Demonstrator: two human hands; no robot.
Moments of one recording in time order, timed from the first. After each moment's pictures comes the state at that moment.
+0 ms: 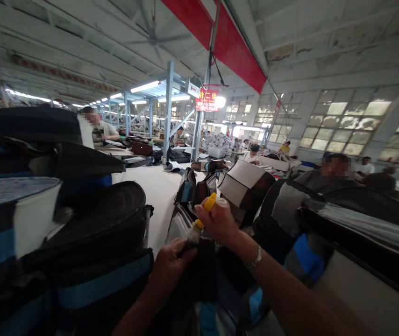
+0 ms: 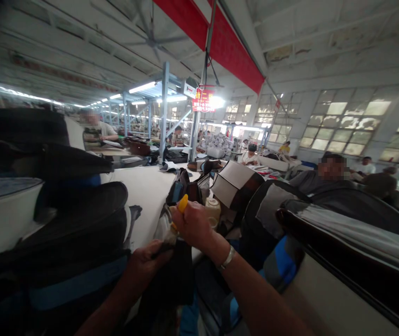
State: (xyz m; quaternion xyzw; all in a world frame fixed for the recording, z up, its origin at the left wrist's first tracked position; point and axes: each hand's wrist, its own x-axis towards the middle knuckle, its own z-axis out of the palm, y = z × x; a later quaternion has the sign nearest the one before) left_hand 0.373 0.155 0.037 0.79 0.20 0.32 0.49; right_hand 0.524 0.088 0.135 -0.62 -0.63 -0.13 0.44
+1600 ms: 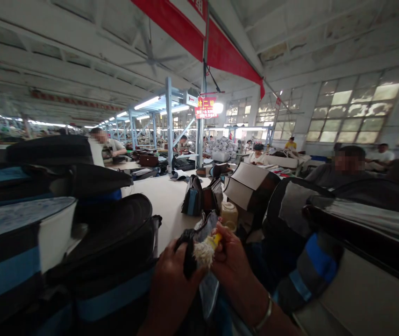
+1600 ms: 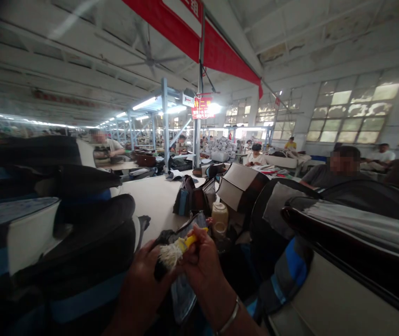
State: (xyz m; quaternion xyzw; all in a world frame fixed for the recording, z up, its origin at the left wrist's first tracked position) left_hand 0.355 0.143 0.033 0.85 0.28 0.45 0.08; right_hand 0.494 0.074 0.083 -0.23 -0.14 0.51 0.82
